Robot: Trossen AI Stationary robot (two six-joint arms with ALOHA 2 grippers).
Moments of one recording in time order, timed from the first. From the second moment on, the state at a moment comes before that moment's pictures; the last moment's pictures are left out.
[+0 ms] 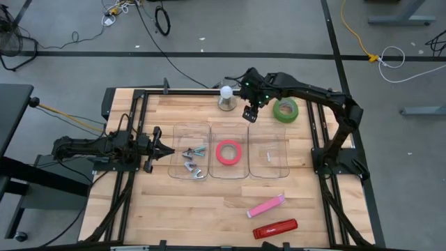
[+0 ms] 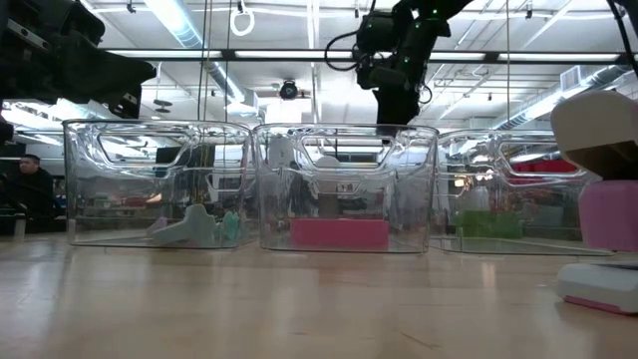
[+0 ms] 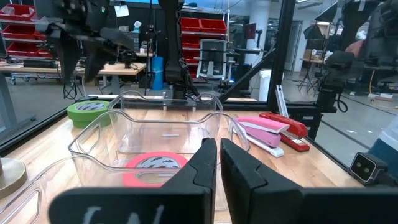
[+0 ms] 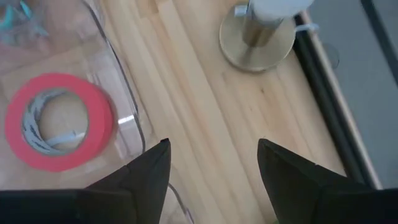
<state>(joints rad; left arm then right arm) -0.03 0.01 0.01 0.05 0.04 -0.07 -0.47 1.75 1.60 -1.01 0.00 -0.09</state>
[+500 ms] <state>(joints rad) -0.03 0.01 0.01 0.05 0.04 -0.07 -0.54 1.60 1.60 -0.97 0.10 -0.13</state>
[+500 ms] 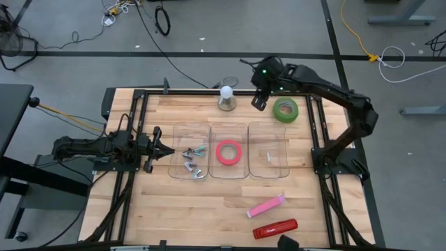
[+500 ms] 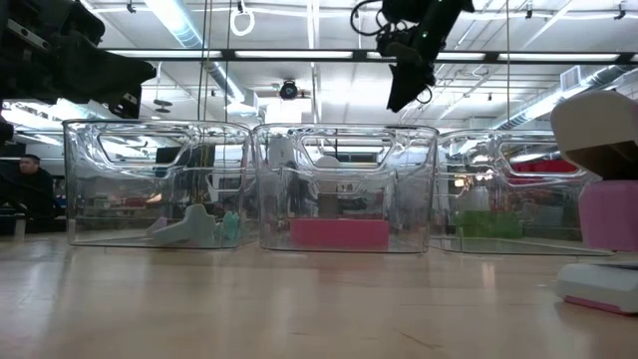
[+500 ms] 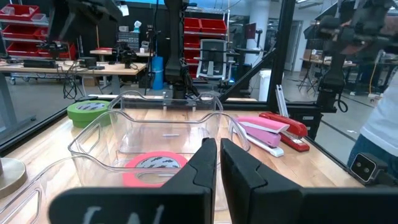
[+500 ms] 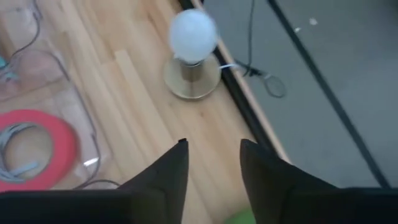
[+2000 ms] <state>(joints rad) -0.03 0.01 0.01 0.05 0.04 -0.07 -0.78 1.38 1.60 -1.13 0.12 -0.04</state>
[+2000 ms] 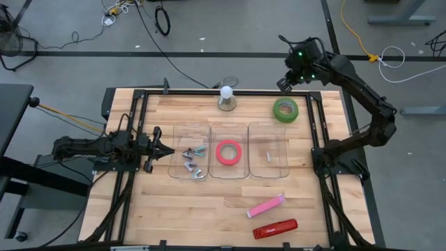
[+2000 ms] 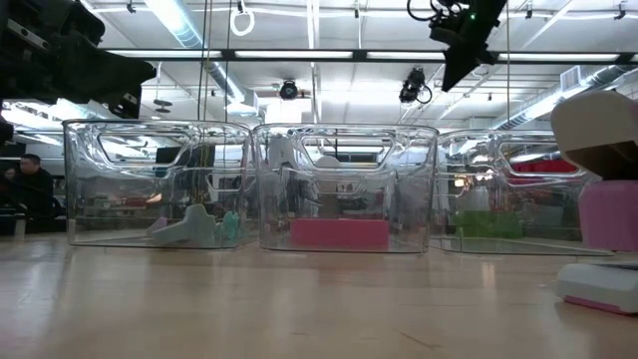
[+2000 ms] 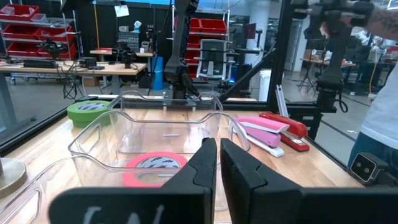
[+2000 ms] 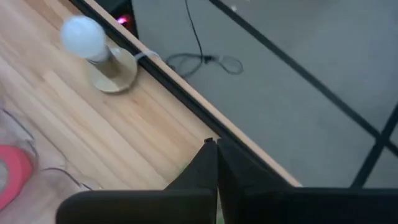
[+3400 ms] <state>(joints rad) -0.03 0.01 0.01 0.05 0.04 -0.07 -0.90 1.62 1.59 -1.25 0.14 0.15</state>
